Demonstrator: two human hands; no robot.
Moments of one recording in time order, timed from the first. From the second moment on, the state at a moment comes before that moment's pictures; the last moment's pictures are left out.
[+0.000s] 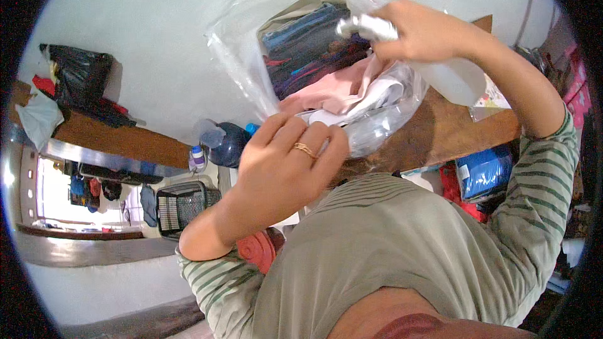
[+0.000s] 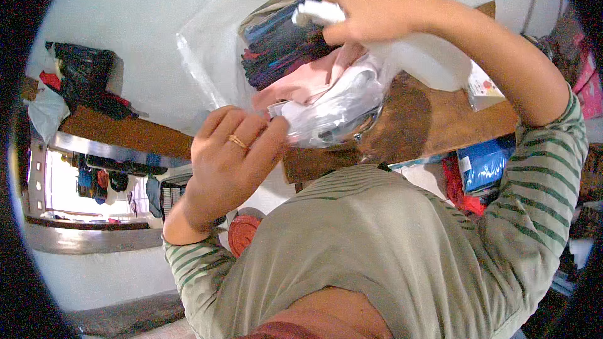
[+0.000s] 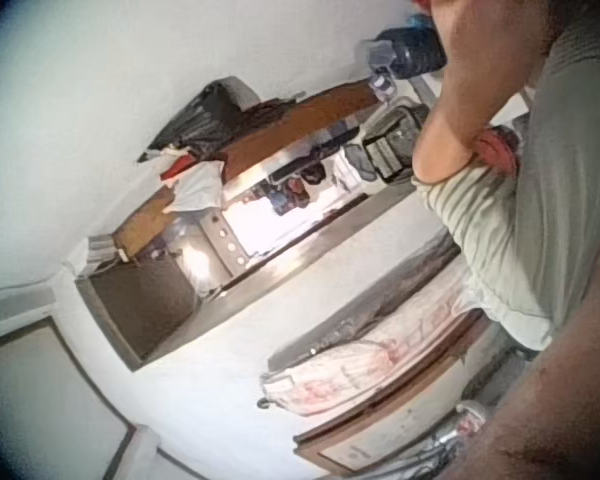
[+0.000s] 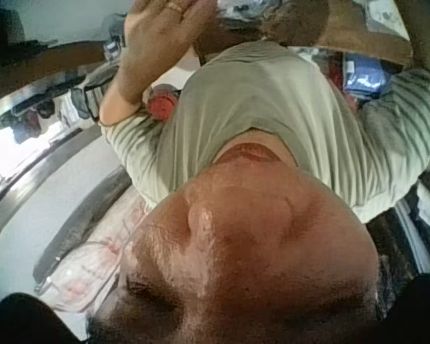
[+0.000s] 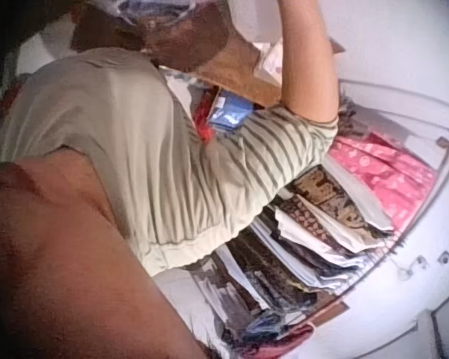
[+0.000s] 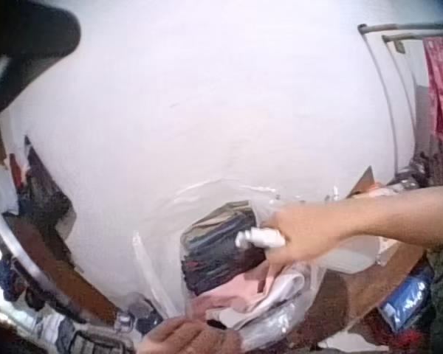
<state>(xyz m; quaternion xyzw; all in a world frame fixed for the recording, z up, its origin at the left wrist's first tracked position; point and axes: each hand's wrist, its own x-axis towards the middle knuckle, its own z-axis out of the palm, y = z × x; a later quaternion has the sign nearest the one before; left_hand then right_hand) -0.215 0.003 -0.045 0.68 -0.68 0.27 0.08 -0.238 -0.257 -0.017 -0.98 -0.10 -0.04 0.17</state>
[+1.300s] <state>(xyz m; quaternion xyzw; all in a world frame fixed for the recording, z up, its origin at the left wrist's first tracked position) -0.174 0.040 -0.040 0.76 -0.47 0.44 -0.06 -0.103 -0.489 -0.357 -0.80 0.18 -0.43 0.38</state>
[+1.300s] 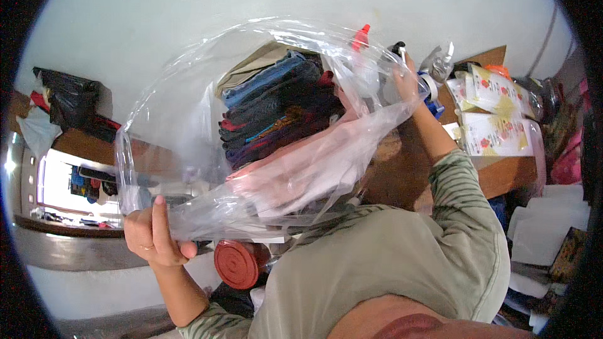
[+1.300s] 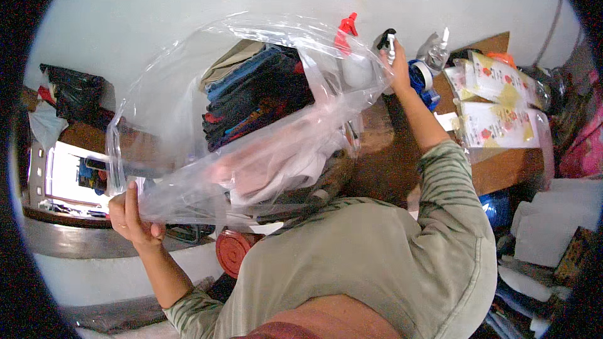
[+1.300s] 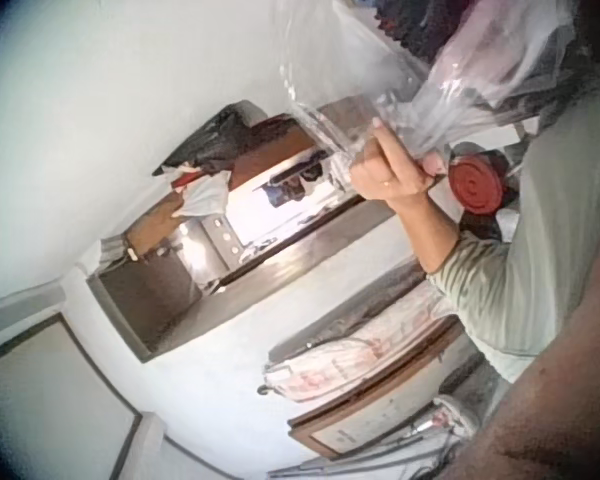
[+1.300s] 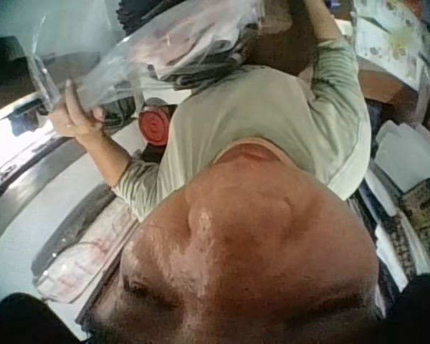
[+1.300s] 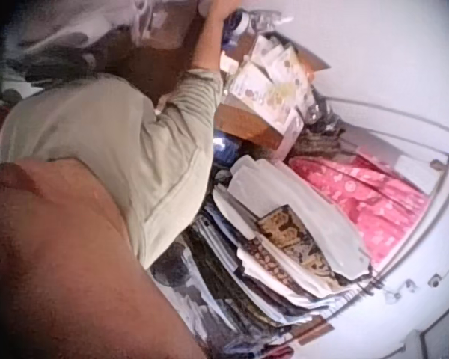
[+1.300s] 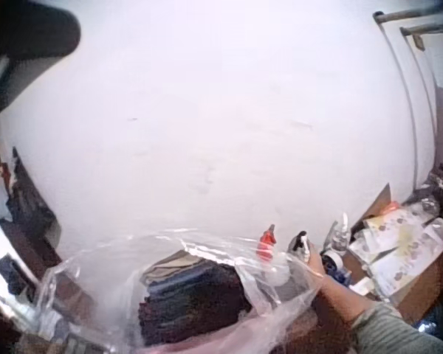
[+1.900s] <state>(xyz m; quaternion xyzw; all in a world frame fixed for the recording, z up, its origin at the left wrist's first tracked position) -0.089 0.026 0.008 0.88 -0.21 -0.10 0.43 -0.211 -0.353 -0.036 -0.87 -0.42 -0.03 0.26</state>
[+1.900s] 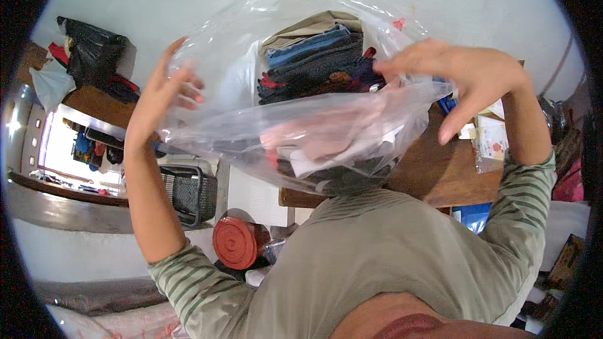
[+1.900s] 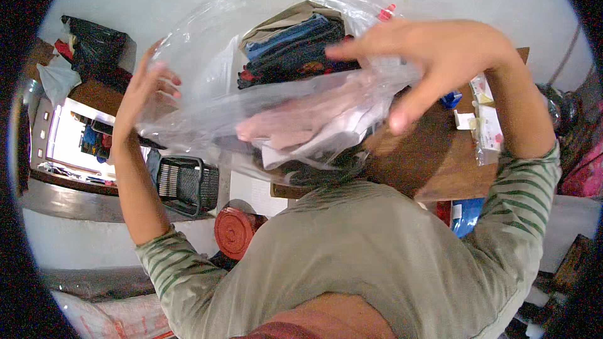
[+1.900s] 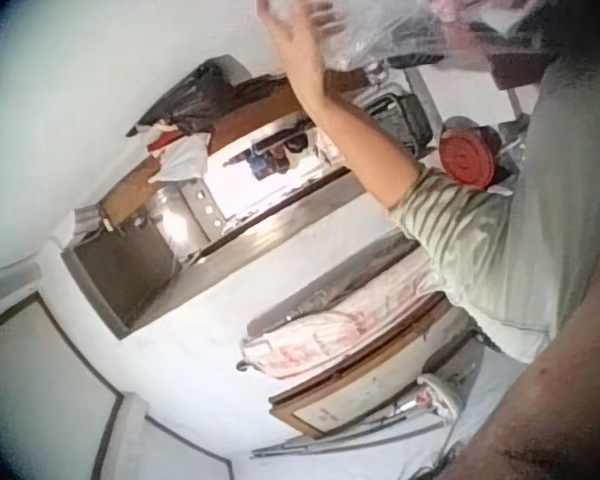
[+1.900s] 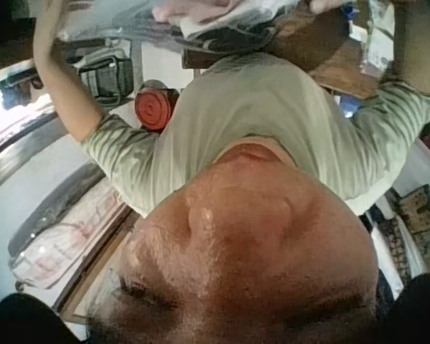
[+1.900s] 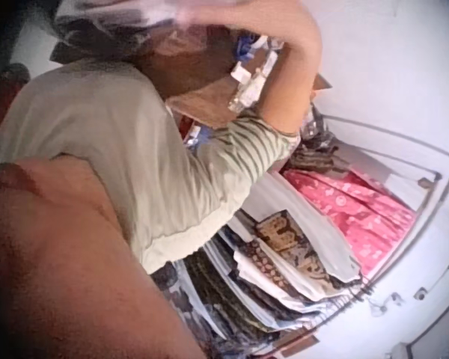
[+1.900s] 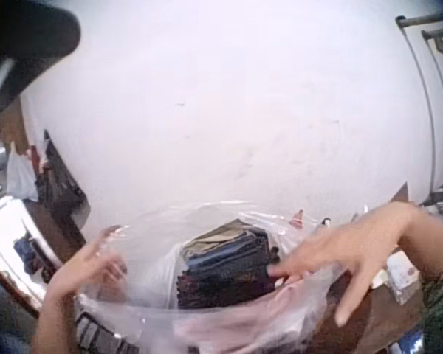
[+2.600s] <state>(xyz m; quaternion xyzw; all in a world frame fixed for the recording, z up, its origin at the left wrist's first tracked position) 0.010 -0.024 0.082 0.91 -0.40 0.00 0.10 -0.067 -0.378 0.056 -0.96 -0.08 0.24 -0.13</state>
